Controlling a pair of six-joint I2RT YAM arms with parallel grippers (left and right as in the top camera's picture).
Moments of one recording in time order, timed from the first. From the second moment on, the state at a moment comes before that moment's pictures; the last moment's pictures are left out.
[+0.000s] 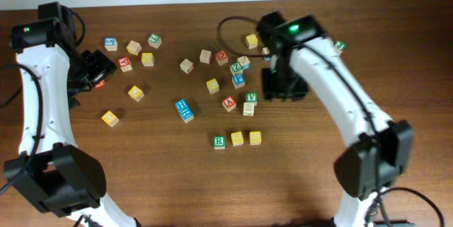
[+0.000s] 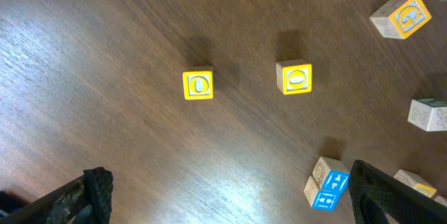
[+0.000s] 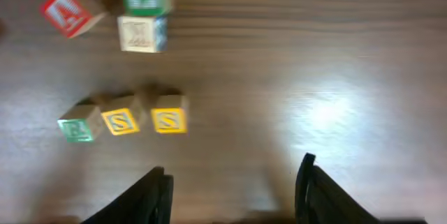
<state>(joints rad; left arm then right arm) 0.22 1.91 1.91 -1.45 -0.06 -0.57 0.37 1.95 1.91 -1.57 -0.01 0.42</state>
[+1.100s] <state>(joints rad) -0.40 1.91 1.20 -0.93 0.25 -0.43 0.26 1.76 1.05 -0.80 -0.30 0.36</state>
